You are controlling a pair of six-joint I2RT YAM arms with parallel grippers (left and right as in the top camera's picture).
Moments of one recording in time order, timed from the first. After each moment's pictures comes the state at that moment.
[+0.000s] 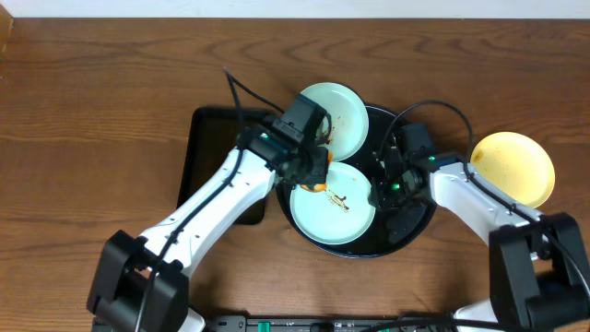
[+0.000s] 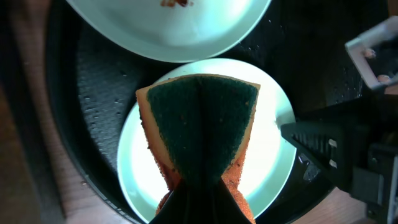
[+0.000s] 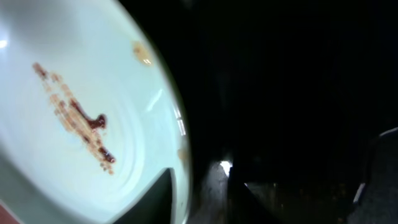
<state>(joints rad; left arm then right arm) -0.60 1.66 1.27 -0.80 0.18 -0.50 0.28 1.69 0.88 -0.60 -0.32 0.19</state>
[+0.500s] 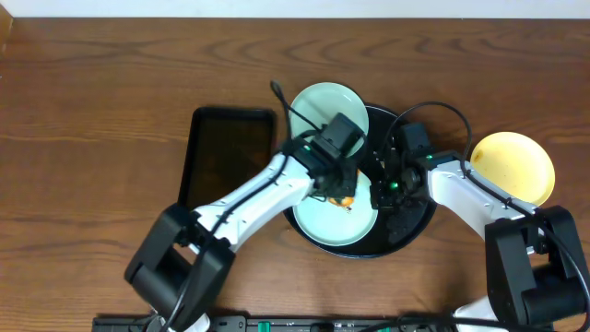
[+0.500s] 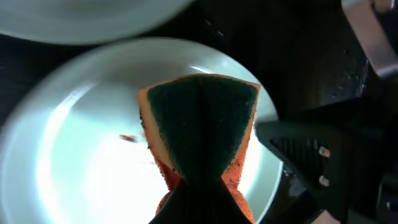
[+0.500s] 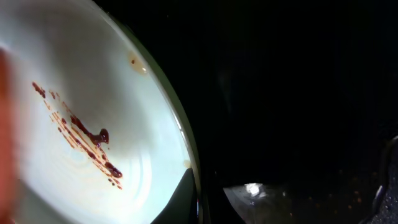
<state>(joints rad) -0.75 1.82 1.27 -0.65 0.18 -0.63 0.28 1.71 0.88 -0.59 -0.33 0.25</state>
